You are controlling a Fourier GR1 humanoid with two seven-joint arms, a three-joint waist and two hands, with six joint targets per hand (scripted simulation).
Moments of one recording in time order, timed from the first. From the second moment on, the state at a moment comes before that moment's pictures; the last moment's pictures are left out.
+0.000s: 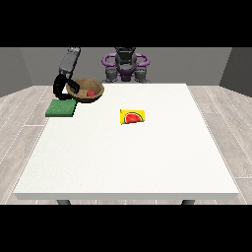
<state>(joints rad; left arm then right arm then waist) -0.92 0.95 0.51 -0.73 0.41 -0.39 -0.21 -0.57 -0.36 -0.14 -1.03 0.04 -0.08 0.18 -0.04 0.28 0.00</state>
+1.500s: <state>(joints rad) -0.96 0.99 0.51 -0.98 0.50 -0.32 -0.08 -0.72 -0.72 -0.39 -0.54 -0.04 0.17 -0.19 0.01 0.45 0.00</state>
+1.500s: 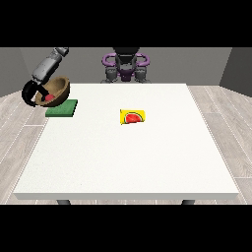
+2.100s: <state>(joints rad) -0.93 0.96 0.48 -0.94 0.48 -0.32 -0.12 -0.76 -0.67 -0.35 -0.54 -0.01 0.16 -0.12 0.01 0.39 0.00</state>
